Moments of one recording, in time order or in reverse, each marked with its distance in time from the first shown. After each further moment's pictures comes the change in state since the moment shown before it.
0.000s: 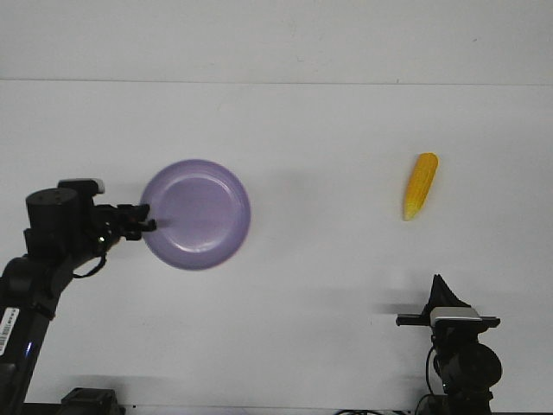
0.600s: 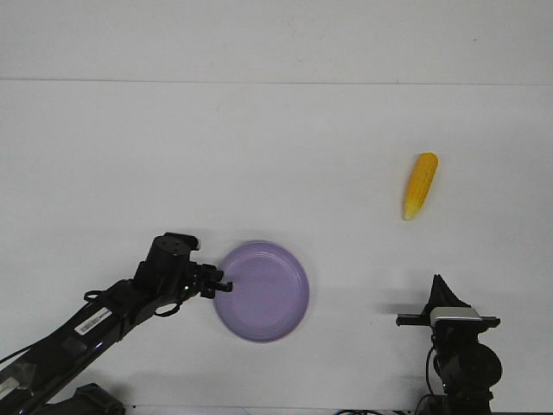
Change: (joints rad) left arm -0.452 0.178 -0.370 0.351 -0.155 -0.192; right arm 0.000 0.000 0.000 0.000 0.000 0.000
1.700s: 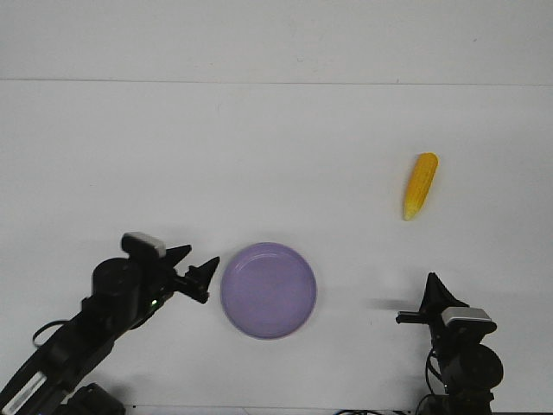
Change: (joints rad) left arm -0.011 -0.490 0.006 -0.061 -0.114 0.095; right arm 0.000 0.000 0.000 0.058 -0.085 0.294
